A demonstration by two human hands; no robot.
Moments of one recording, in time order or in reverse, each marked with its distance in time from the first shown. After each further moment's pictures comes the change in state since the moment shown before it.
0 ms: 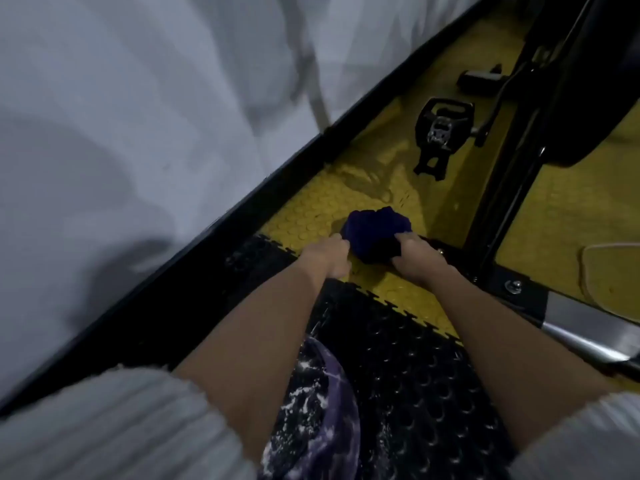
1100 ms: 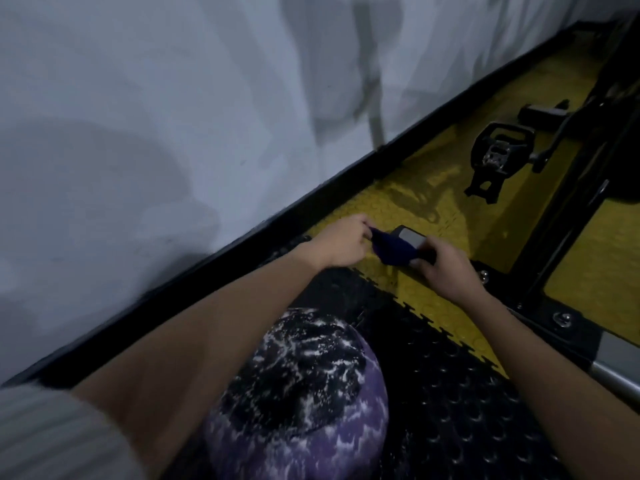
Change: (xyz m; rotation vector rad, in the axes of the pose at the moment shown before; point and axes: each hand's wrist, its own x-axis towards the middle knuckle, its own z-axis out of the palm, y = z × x) left_hand -0.079 -0.031 -0.035 -0.338 0.386 0.141; right_hand -0.057 -0.051 -0.017 0.284 0.293 -0.257
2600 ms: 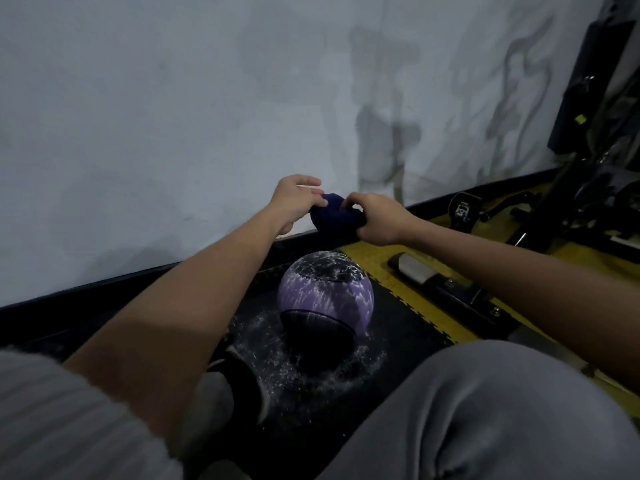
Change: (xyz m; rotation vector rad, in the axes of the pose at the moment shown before) left_hand -0.306 0.148 -0.080 -0.895 0.799 -0.309; right_hand -0.226 -0.220 -0.117 -0.360 -0.126 -0.644
